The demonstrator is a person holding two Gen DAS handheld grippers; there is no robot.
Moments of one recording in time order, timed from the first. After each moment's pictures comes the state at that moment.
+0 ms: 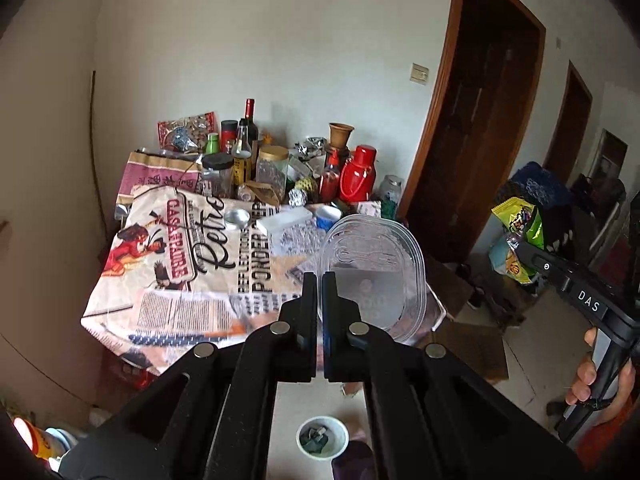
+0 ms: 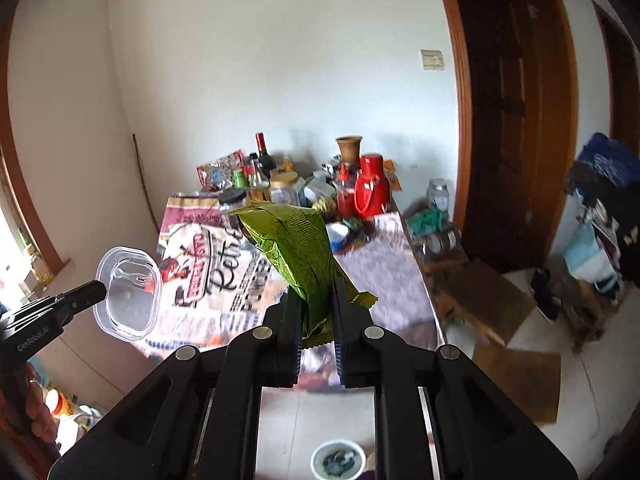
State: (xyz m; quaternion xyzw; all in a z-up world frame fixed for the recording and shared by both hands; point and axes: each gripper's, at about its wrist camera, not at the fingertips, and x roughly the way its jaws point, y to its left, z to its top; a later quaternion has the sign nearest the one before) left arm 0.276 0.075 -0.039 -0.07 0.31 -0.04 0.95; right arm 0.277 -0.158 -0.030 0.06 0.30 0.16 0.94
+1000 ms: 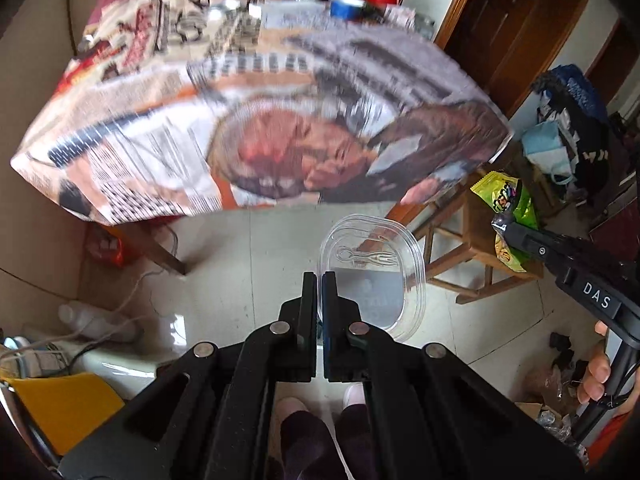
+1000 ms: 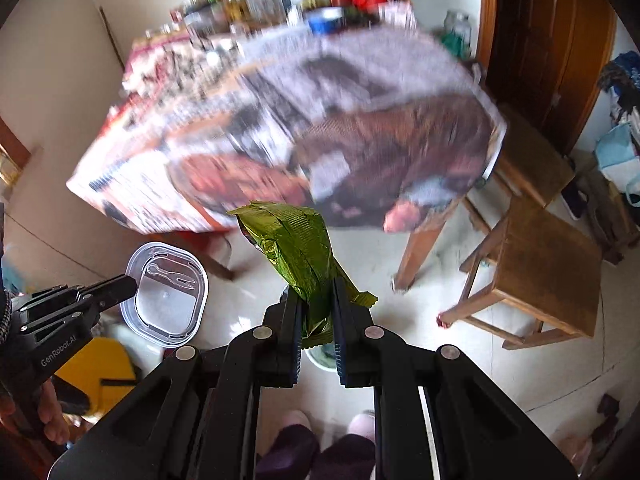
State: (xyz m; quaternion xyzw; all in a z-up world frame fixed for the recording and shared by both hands) left arm 0.294 0.024 -0.309 -0.08 0.54 -0.01 0.84; right arm 0.293 -0.155 -0.273 0.02 0.53 0.19 0.83
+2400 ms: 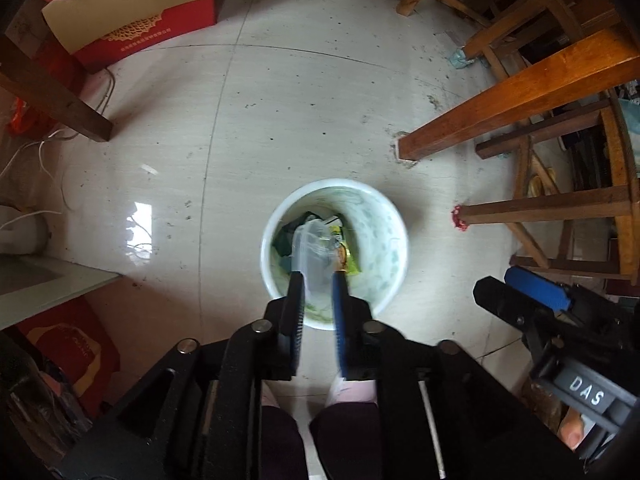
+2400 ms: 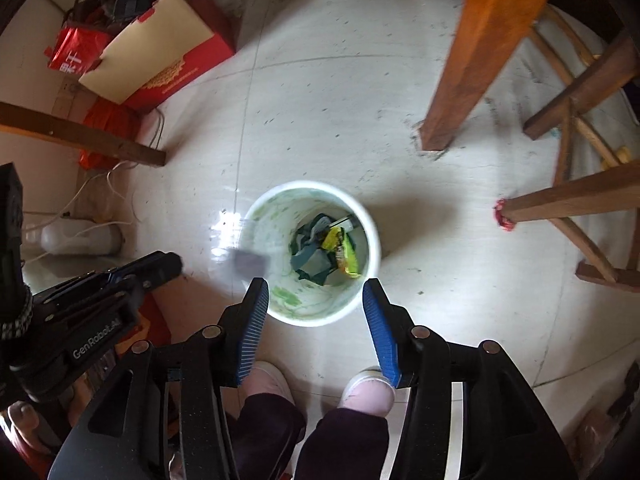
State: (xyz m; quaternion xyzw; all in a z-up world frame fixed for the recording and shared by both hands) left arm 0.346 0.009 -0.713 -0.16 0.68 0.01 0.71; right arm 0.323 -0.144 -0.628 0.02 0.71 0.18 0.68
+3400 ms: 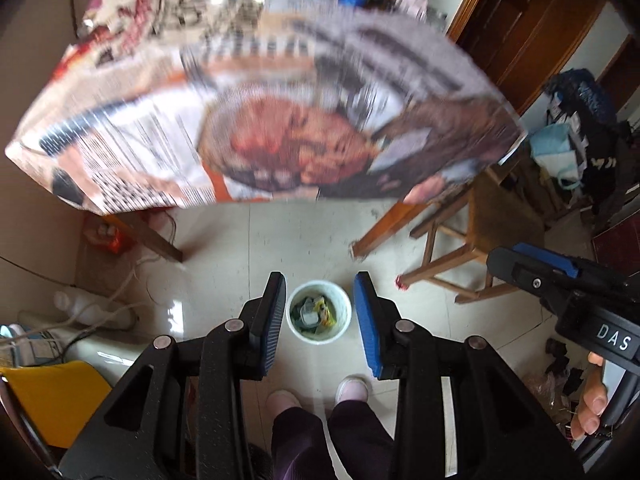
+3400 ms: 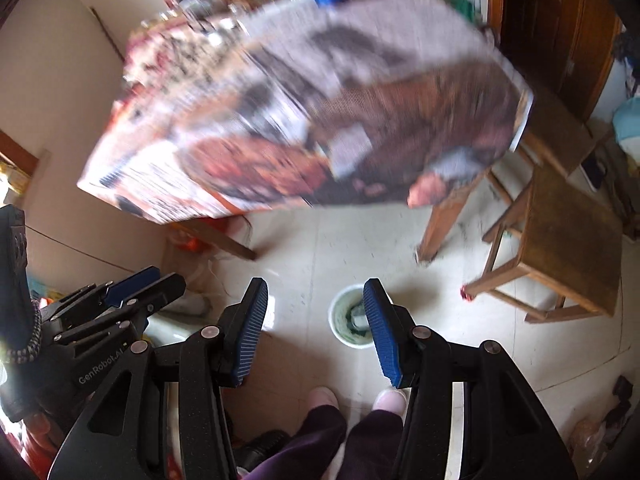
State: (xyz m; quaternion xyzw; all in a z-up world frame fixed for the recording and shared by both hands) left arm 0.303 0.020 -0.286 -0.09 0.54 0.00 0.84; right arm 0.304 -0.149 -0.253 0.06 0.57 0.21 0.79
